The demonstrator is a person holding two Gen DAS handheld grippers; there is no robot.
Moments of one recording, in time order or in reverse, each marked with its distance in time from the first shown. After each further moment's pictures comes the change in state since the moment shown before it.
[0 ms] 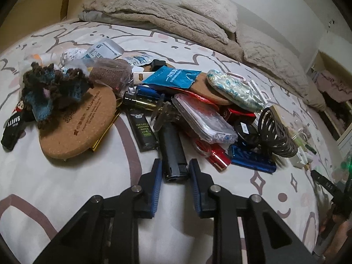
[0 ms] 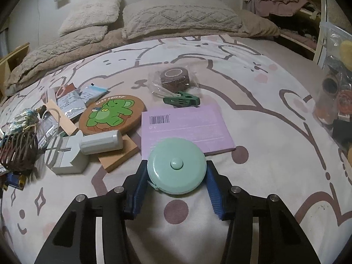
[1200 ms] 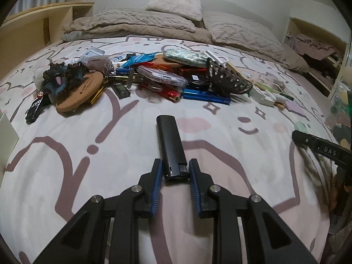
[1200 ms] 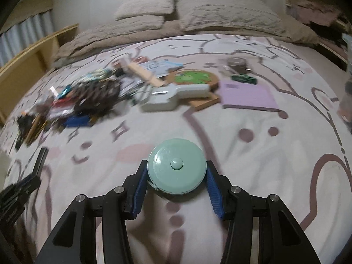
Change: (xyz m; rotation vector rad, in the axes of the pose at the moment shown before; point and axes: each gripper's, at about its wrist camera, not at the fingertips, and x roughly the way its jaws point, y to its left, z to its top) left arm -0.069 -0.043 -0.085 0.222 -0.003 0.003; right arm -0.073 0.046 -0.066 -0.176 0.042 0.275
